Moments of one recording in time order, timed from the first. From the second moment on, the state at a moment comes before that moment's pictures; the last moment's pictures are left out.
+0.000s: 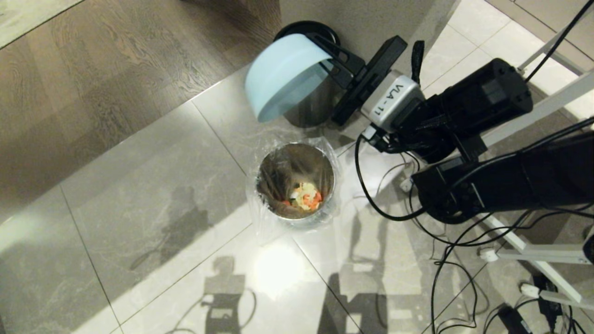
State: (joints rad) left arm 0.00 0.00 0.00 -0.01 0.02 -0.06; right arm 0.63 2.02 -1.34 -1.52 0.59 -0.93
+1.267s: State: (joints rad) left arm 0.00 0.00 0.00 -0.01 0.02 -0.06; right arm 0.44 1.84 -0.96 -1.25 -0.32 -0.47
